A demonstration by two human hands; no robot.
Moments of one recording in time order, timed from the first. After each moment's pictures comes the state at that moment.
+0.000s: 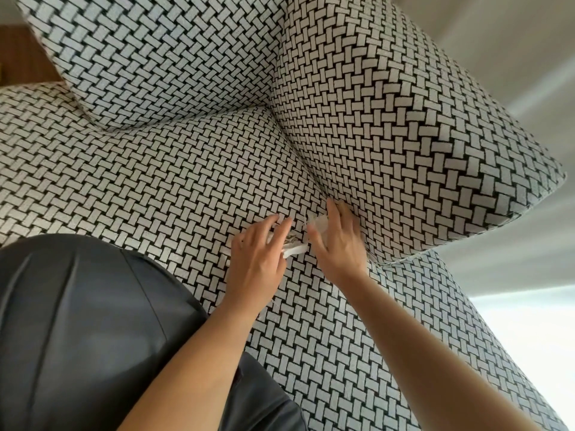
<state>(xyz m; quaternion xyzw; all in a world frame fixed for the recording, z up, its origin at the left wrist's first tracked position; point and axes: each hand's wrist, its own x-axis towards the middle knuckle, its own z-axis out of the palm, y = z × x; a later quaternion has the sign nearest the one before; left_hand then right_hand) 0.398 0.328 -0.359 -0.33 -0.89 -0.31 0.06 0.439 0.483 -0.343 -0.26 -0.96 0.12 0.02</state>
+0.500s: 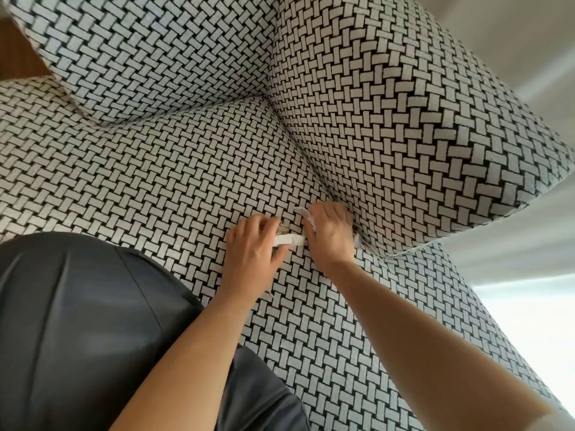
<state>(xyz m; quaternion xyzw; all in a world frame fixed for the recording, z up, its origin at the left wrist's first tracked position) 0.388 0.330 -0.362 -0.31 -0.92 -0.24 0.01 0.424 0.479 -0.359 -0.16 -0.97 0.10 0.17</state>
